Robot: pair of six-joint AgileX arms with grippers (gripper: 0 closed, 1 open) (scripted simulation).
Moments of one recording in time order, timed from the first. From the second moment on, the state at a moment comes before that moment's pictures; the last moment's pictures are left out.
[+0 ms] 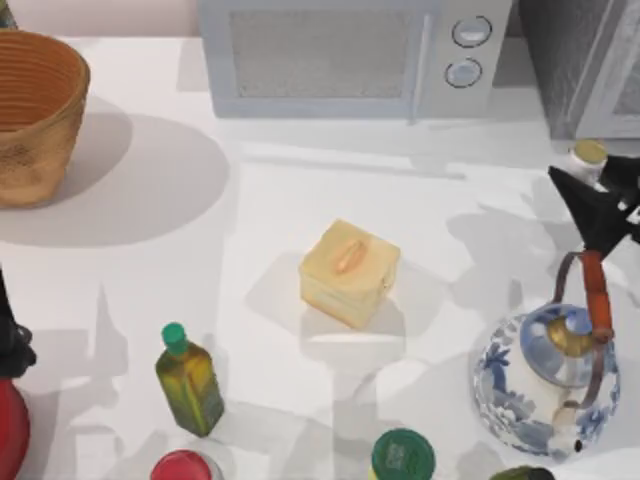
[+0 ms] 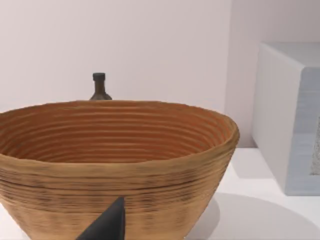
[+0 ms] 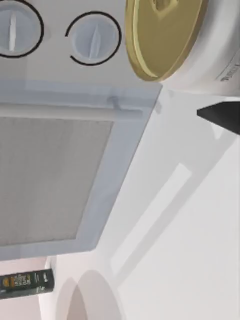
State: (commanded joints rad) left arm 0.00 0.00 0.00 0.00 0.00 0.00; right arm -0.12 2.31 0.73 1.59 -0.86 0.02
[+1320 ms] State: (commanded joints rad) left arm 0.00 0.00 0.00 0.00 0.00 0.00; right arm -0.06 2.35 0.80 1.56 -0.80 0.02
